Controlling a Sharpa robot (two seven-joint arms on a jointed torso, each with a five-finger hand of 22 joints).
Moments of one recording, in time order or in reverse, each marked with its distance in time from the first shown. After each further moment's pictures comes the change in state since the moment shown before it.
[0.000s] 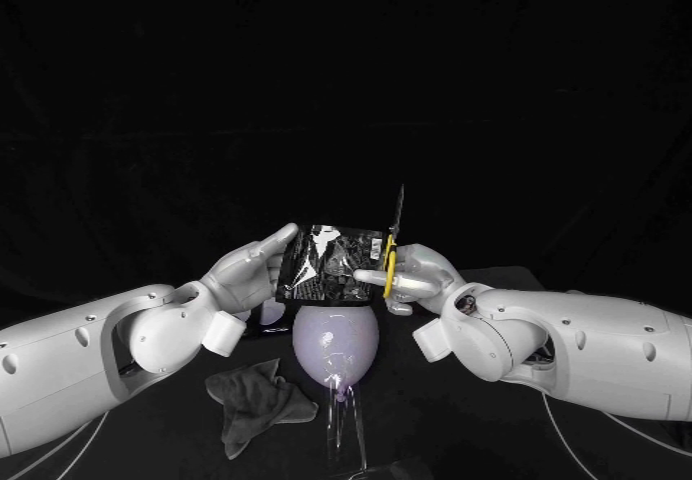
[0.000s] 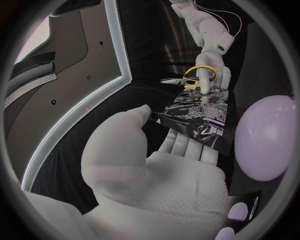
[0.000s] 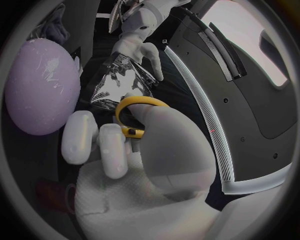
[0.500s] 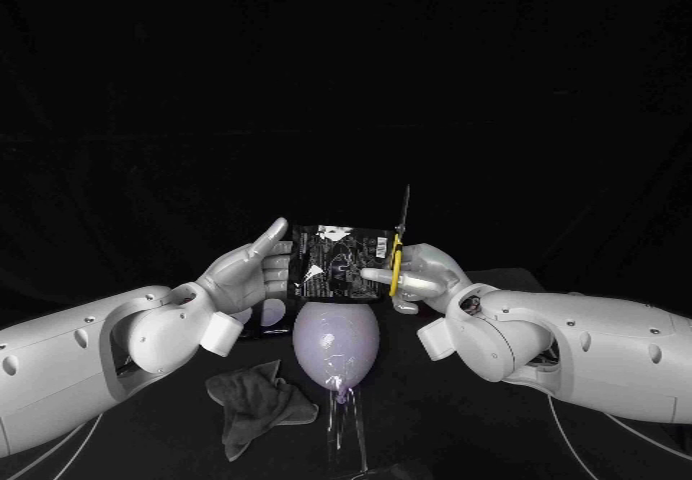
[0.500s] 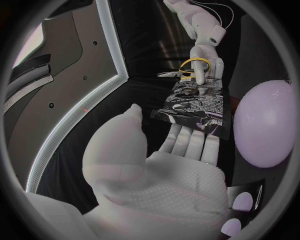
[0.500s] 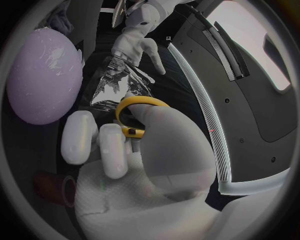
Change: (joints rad) left arm -0.001 -0.002 -0.003 -0.022 -0.028 -0.037 -0.006; left_hand 0.050 0.027 -0.370 -0.003 -0.005 -0.050 -0.010 0.020 -0.029 -0.061 0.011 0.000 0.001 -0.091 0.019 -0.009 -0.025 -0.037 -0.165 0.001 -0.091 -0.004; right arm 0.000 -0.010 0.002 -0.001 0.001 -0.044 0.000; right_hand -0.004 -0.004 0.009 -0.007 0.000 0.000 0.000 0.004 0.002 0.001 -0.001 -0.002 0.002 0.000 0.000 0.000 -0.001 -0.006 0.000 0.000 0.000 -0.001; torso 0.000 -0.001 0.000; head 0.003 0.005
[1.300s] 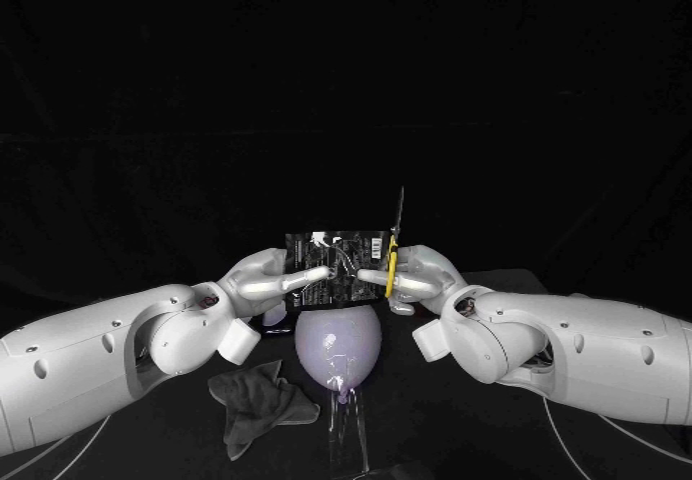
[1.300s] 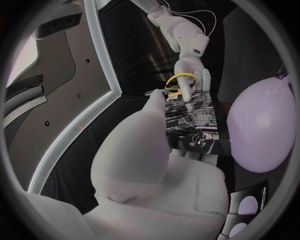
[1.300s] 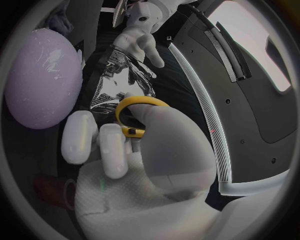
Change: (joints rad) left arm 0.000 0.046 -0.001 -0.004 -0.170 -0.002 -0.017; left_hand 0.433 0.037 -0.032 -0.058 0.000 0.041 -0.004 0.007 -0.047 0.025 -0.050 0.004 0.001 -0.001 -0.013 0.008 -0.018 -0.016 -0.013 0.001 -0.018 -0.002; right arm -0.002 0.029 0.000 -0.009 0.001 -0.021 -0.007; right_hand -0.004 -0.004 0.009 -0.004 -0.001 -0.001 0.000 0.004 0.004 0.000 0.000 -0.006 0.001 0.000 0.000 0.000 -0.003 -0.001 -0.004 -0.003 0.000 0.001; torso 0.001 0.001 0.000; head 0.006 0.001
